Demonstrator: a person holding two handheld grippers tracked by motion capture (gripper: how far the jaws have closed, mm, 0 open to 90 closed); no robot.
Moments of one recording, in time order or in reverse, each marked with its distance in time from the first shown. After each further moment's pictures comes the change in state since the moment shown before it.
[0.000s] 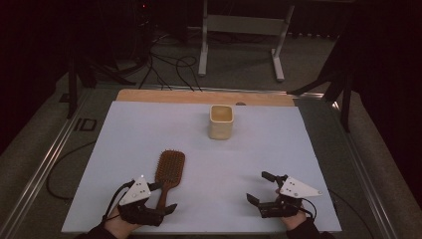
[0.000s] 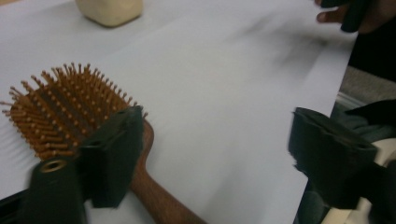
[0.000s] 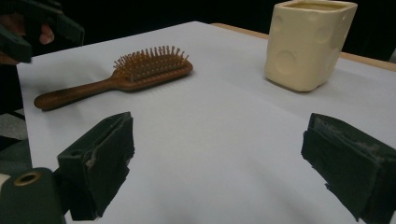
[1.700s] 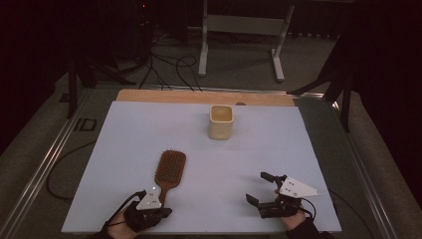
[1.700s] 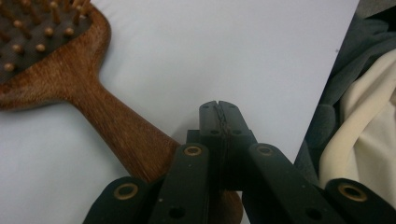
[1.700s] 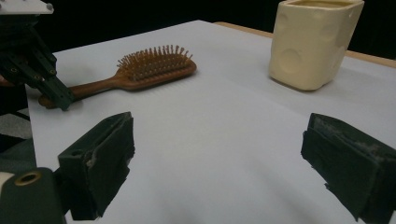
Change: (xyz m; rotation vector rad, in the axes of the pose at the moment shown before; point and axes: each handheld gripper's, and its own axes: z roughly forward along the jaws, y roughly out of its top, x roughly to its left) left arm -0.001 -0.031 0.022 0.279 -0.063 0.024; right arm 0.000 -0.001 0.001 0.006 0.015 0.003
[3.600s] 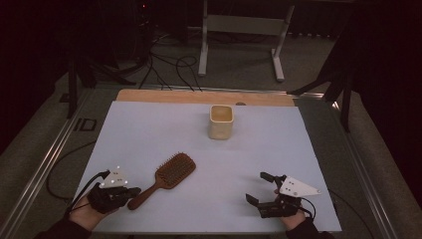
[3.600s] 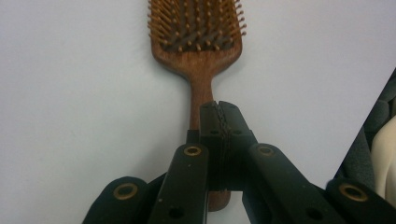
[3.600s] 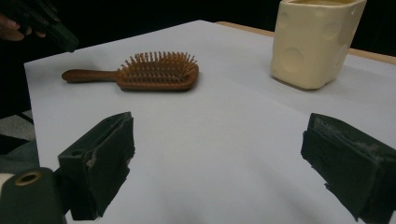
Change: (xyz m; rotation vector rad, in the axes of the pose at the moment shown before) left arm 0.054 0.003 -0.078 0.015 0.146 -0.062; right arm -0.001 0.000 0.001 -0.002 0.008 0.012
